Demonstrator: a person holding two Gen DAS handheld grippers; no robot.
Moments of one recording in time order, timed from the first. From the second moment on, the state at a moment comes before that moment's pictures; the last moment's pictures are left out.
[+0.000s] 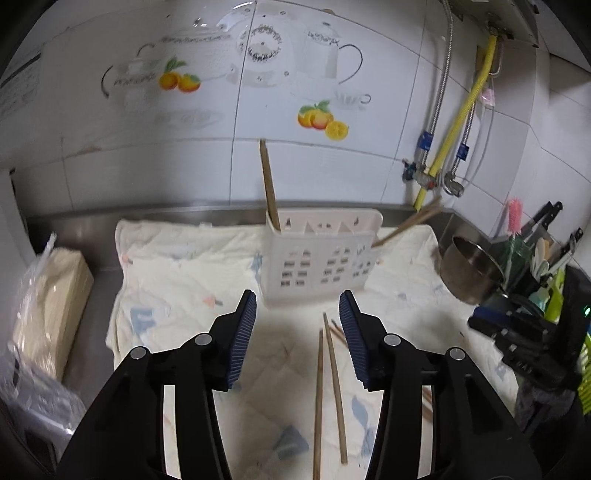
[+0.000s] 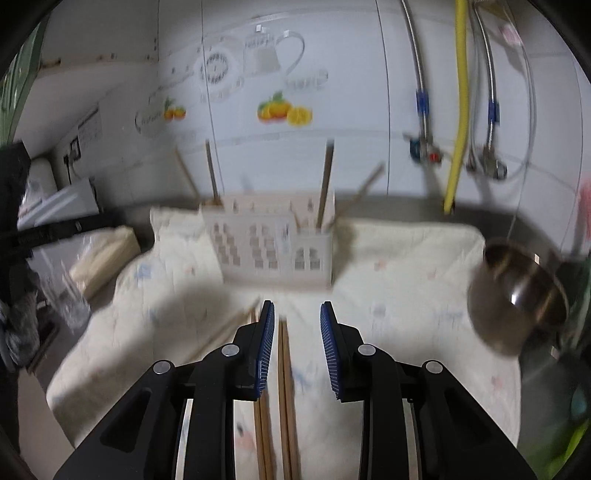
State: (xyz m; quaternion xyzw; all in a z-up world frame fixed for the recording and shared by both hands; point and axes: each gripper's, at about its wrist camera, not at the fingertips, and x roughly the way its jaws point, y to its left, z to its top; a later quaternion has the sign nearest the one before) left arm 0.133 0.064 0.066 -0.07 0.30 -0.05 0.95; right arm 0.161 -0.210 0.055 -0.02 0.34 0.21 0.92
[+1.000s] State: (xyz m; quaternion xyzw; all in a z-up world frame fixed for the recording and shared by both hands) left arm 0.081 0.066 -0.026 -0.11 0.38 -0.03 0.92; right arm 0.123 -0.213 -0.055 -0.07 0.45 0.21 0.87
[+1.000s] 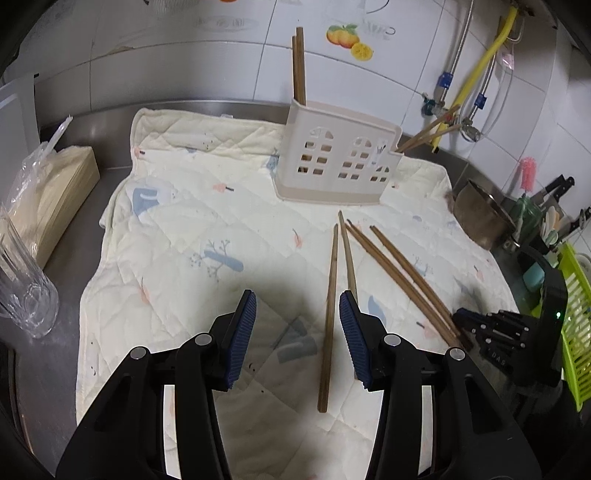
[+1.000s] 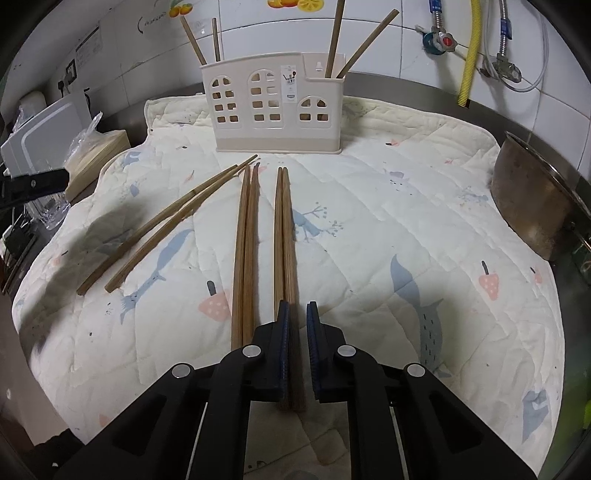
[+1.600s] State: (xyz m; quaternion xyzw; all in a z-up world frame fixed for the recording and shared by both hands) left arm 0.073 0.065 -0.050 -0.11 0.41 -0.04 0.91; right arm 0.121 -0.212 -0.061 -0.09 0.46 0.21 0.86
